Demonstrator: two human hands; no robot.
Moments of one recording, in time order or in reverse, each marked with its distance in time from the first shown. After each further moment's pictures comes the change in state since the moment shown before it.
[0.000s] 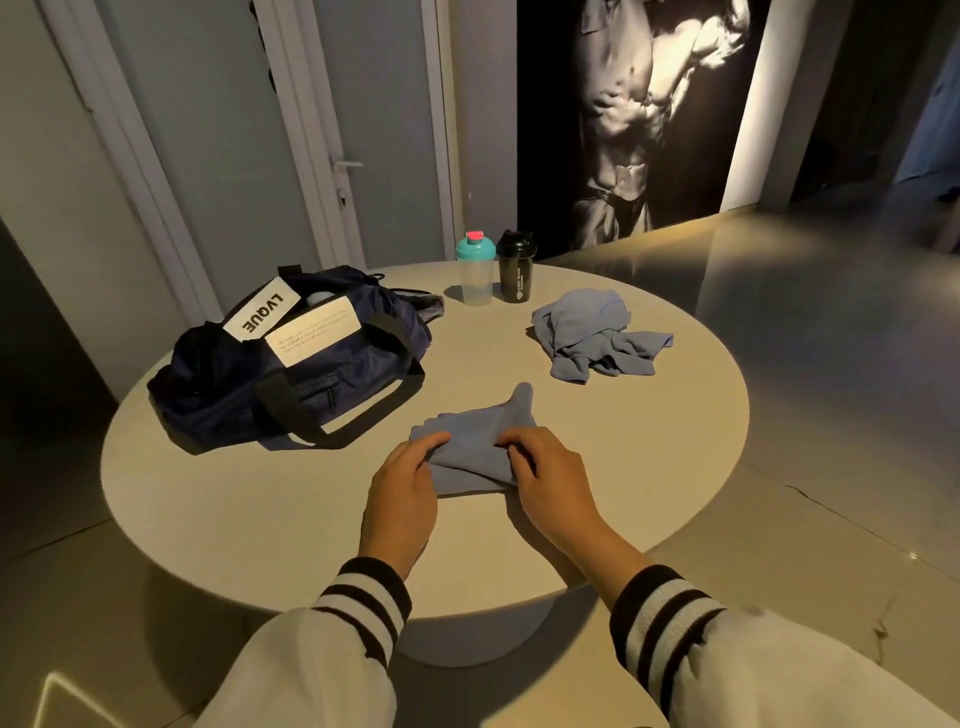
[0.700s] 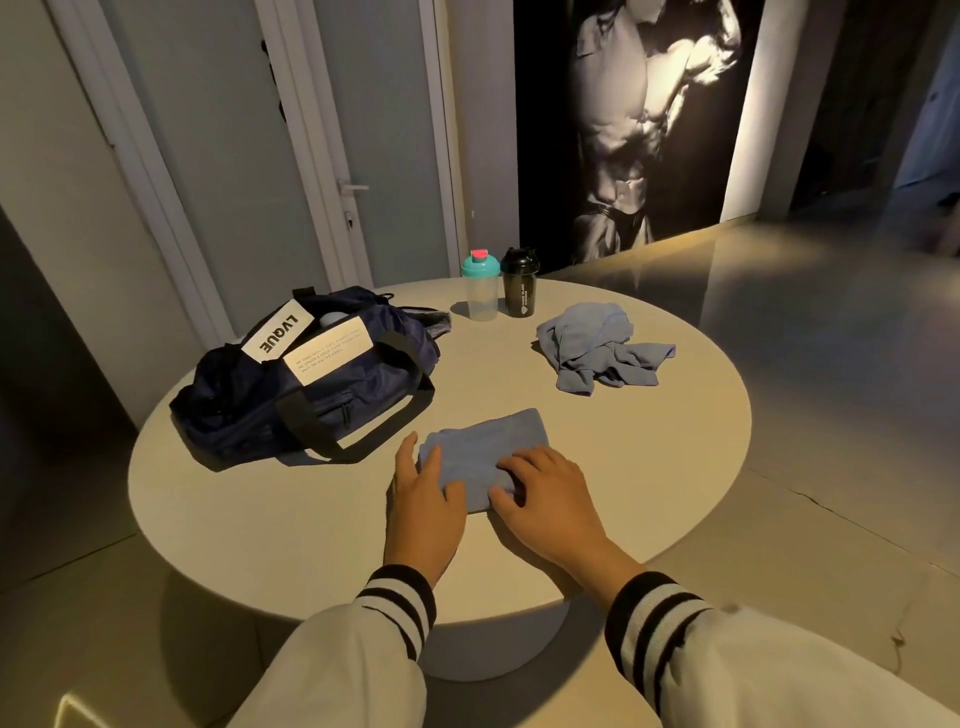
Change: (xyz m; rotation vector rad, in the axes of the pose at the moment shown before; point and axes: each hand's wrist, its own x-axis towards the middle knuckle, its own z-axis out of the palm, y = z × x) left_hand -0.006 0.004 0.004 0.298 0.018 0.031; right_hand -0.010 -0.013 0.003 -0.320 -0.067 -0.077
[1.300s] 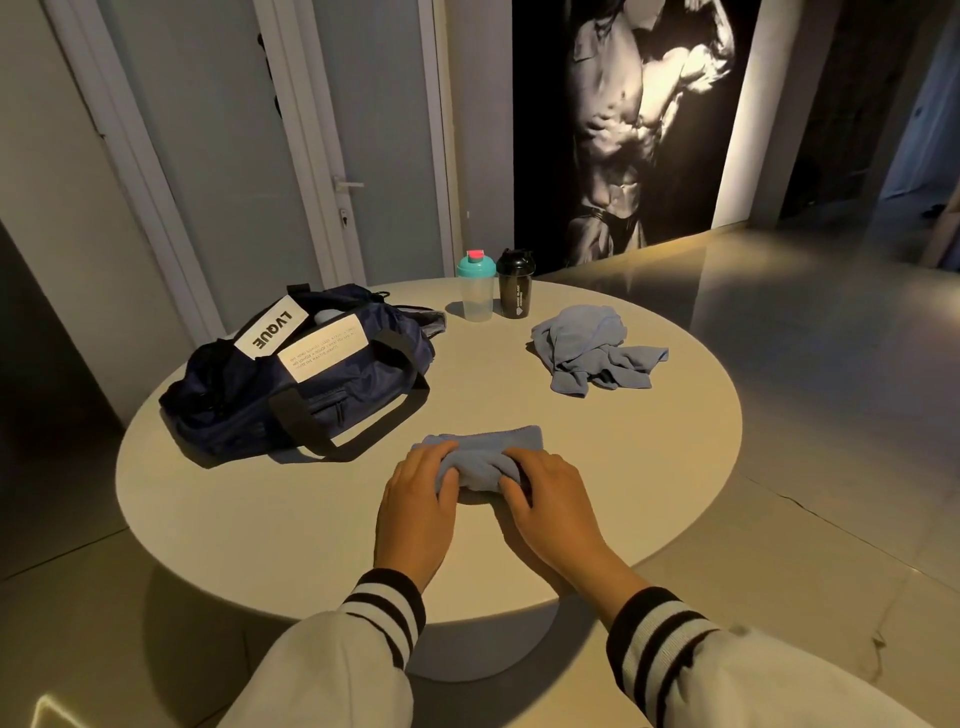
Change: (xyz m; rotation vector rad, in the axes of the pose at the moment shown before) left_hand 0.002 -0.008 0.002 -0.042 0.028 0.144; right_hand -0.006 -0.002 -0.007 0.151 0.126 -0.028
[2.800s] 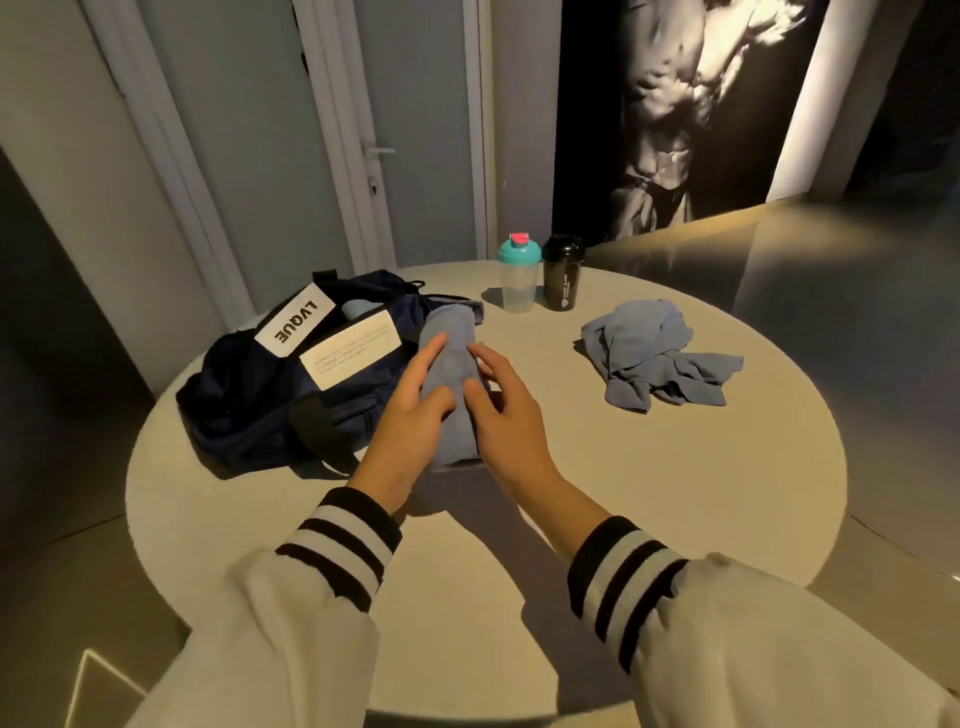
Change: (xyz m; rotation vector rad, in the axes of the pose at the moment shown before) left_hand 0.109 0.039 -0.070 -0.637 -0.088 -0.226; right_hand 0.130 -0.077 0.044 0.760 0.002 0.197
